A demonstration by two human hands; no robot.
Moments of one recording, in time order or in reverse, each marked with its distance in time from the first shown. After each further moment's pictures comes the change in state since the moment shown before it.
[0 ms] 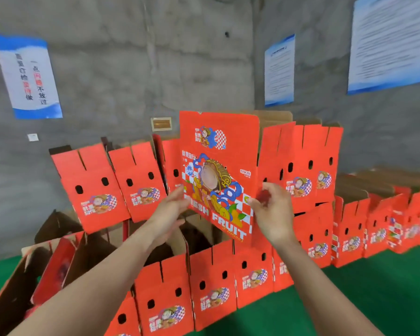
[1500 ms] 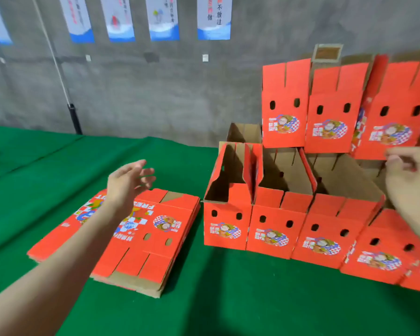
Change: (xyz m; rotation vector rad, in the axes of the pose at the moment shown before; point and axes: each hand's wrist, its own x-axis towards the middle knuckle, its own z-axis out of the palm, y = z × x) left_hand -0.324 -0.064 -0.332 -0.140 1.071 0.027; right_hand -0.092 -0.071 0.146 0.038 -0.183 -0.243
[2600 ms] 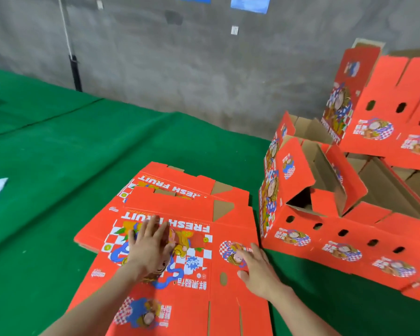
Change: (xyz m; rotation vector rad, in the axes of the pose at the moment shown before) left_hand 0.052 -0.201 -0.229 1.490 -0.291 0.035; right_hand -0.310 -0.121 0.285 -0.435 -1.318 -0.072
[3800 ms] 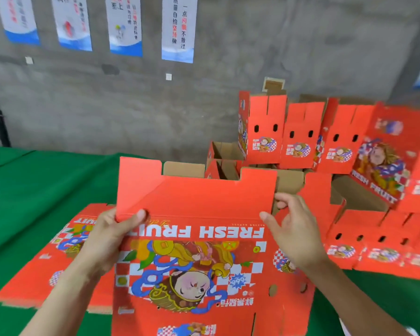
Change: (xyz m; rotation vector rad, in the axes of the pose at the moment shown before) left_hand -0.096 0.160 -0.191 -1.587 -0.071 0.238; right_hand -0.196 0.044 -0.195 0.307 1.012 -0.038
